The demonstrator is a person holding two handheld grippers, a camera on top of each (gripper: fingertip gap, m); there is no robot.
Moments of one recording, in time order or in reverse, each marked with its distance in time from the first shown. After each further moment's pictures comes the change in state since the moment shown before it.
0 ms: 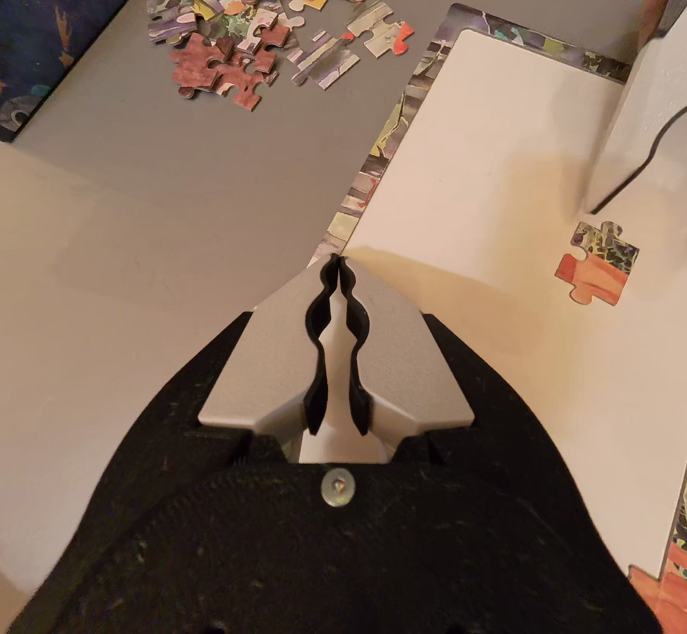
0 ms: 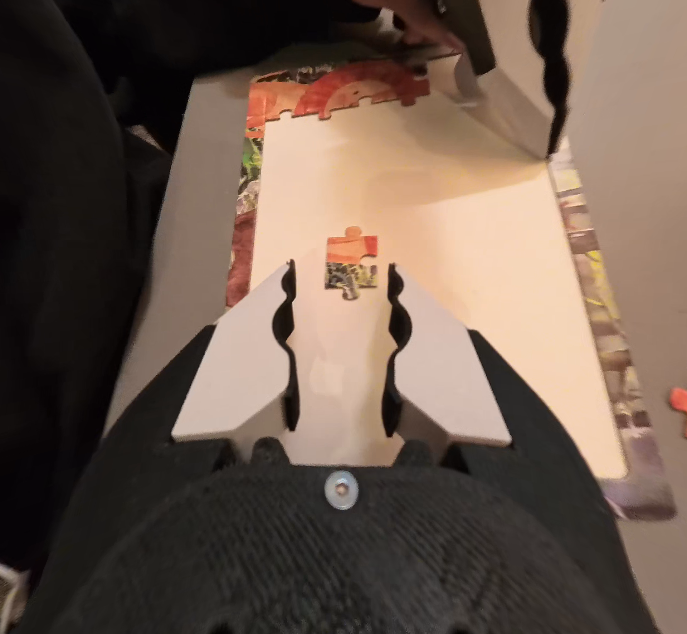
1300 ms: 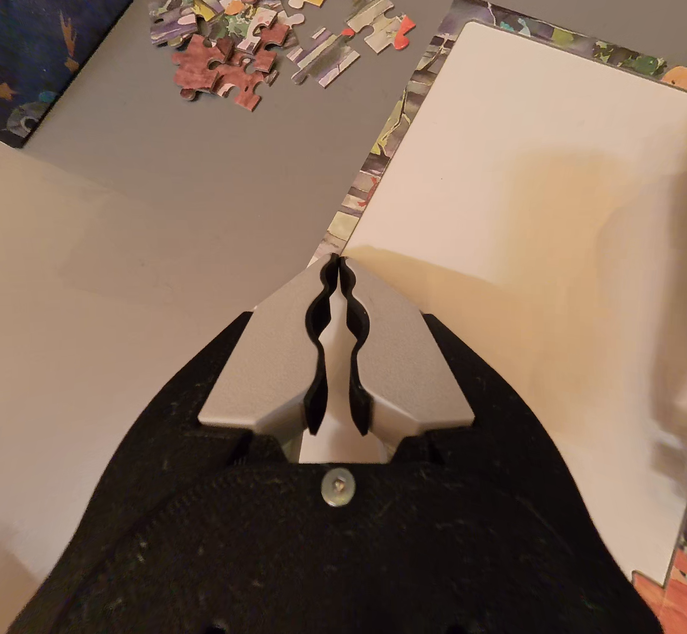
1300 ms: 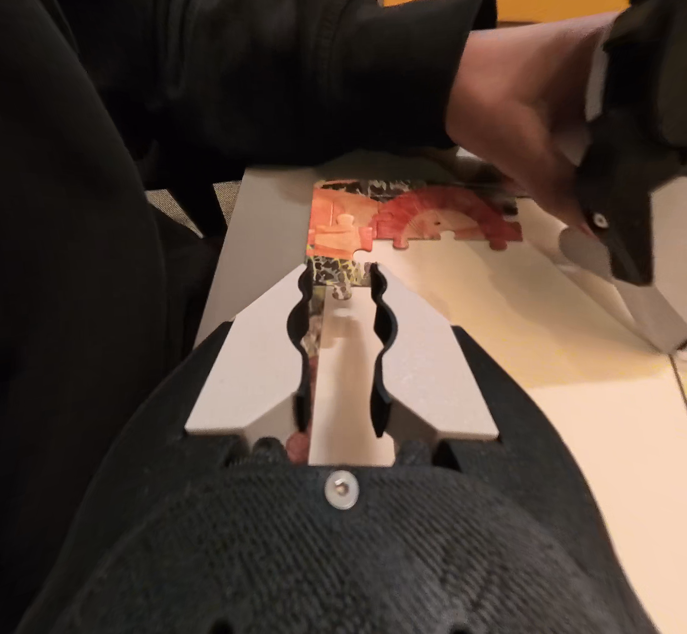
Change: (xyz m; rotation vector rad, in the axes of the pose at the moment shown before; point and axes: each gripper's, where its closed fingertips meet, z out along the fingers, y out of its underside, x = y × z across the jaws) left arm 0.000 0.000 0.000 -0.013 -0.024 0.023; right arm -0.050 -0.064 0.076 0.065 -0.008 -0.114
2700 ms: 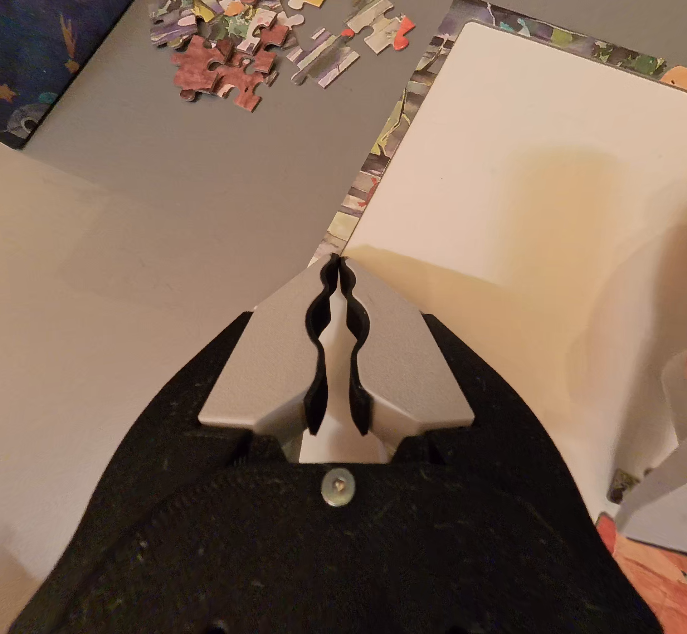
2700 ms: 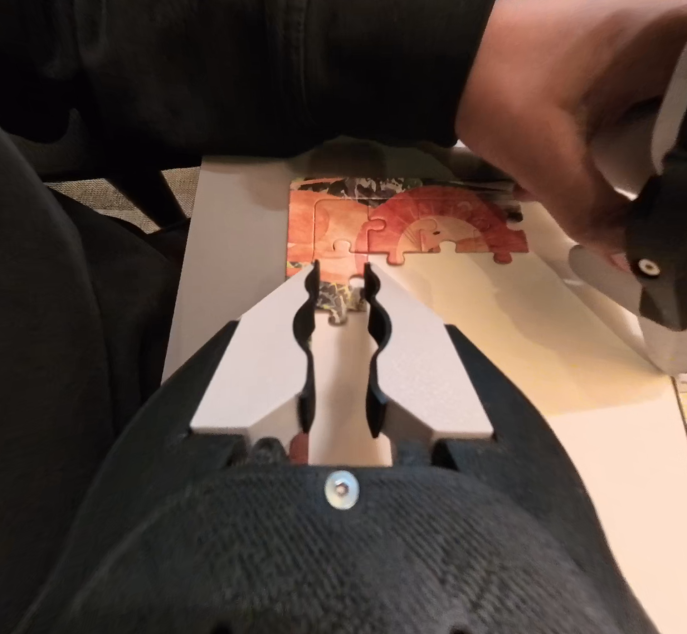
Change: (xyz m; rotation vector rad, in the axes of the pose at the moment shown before) left arm 0.000 0.000 0.000 0.002 0.001 0.002; right arm 0.006 0.003 0.032 -0.126 0.104 -0.016
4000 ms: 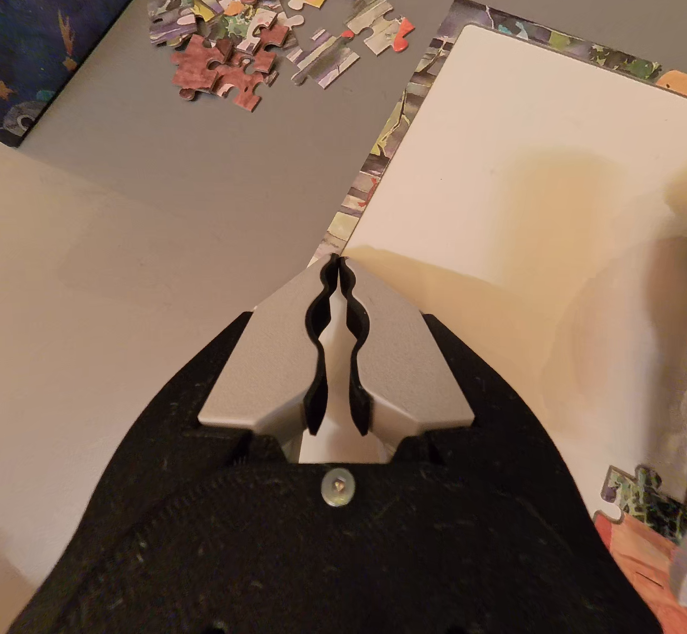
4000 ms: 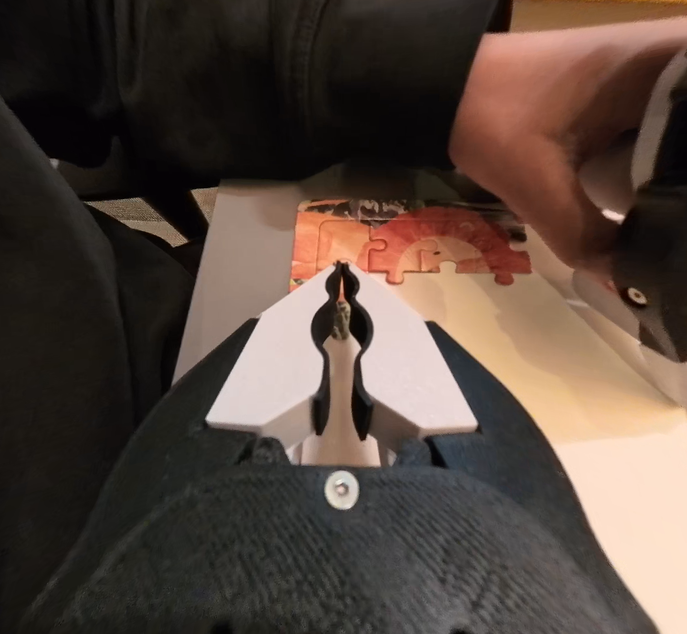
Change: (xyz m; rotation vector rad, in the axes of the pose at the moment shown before) left arm 0.000 0.000 0.000 0.004 0.009 -0.009; right arm 0.000 -0.013 -0.001 0.035 -0.089 0.023
